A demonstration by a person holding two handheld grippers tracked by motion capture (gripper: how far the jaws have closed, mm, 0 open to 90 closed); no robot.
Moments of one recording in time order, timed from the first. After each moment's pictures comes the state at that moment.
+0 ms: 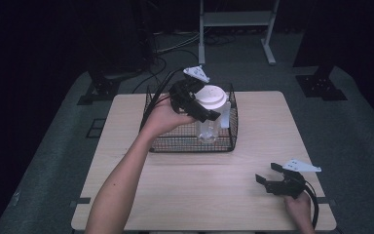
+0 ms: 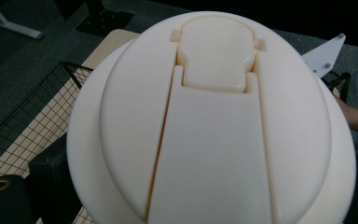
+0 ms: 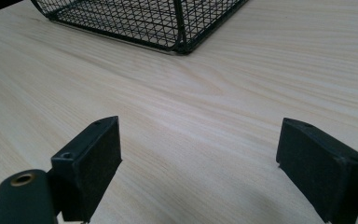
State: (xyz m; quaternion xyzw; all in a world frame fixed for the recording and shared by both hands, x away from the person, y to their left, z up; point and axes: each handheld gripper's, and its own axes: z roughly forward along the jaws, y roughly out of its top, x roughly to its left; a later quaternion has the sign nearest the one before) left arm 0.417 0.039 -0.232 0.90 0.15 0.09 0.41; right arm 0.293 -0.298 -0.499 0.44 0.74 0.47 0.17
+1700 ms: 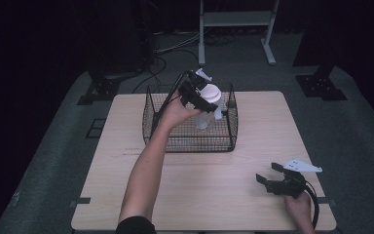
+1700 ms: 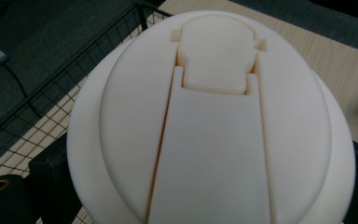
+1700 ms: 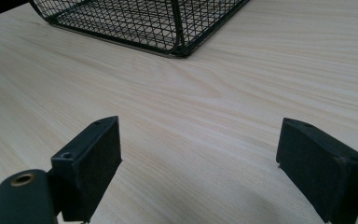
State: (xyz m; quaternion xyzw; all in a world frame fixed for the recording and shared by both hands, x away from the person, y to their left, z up) left arm 0.503 0.026 -0.309 0.89 0.25 0.13 0.35; right arm 0.293 -0.299 -0.498 0.44 0.74 0.48 0.17
